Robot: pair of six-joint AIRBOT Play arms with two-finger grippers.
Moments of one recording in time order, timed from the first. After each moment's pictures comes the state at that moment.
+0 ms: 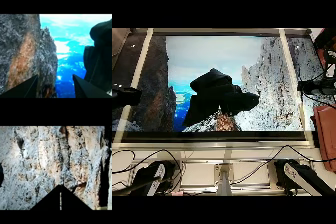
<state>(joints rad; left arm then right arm) 0.24 -0.65 1.05 1.36 -1.19 -1.33 -0.20 -1.03 1.14 -1.54 1.12 1.48</state>
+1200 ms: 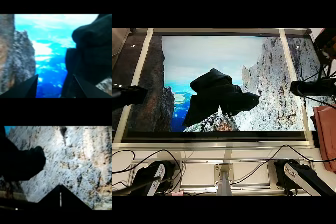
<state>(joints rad) 0.24 -0.65 1.04 1.20 -1.21 -1.33 -0.16 -1.02 1.12 -1.23 1.26 1.40</state>
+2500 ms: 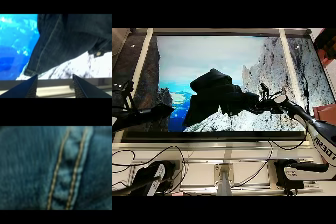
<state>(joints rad) 0.24 -0.65 0.69 0.97 -1.19 -1.41 0.14 -1.46 0.79 -0.60 0.73 1.13</state>
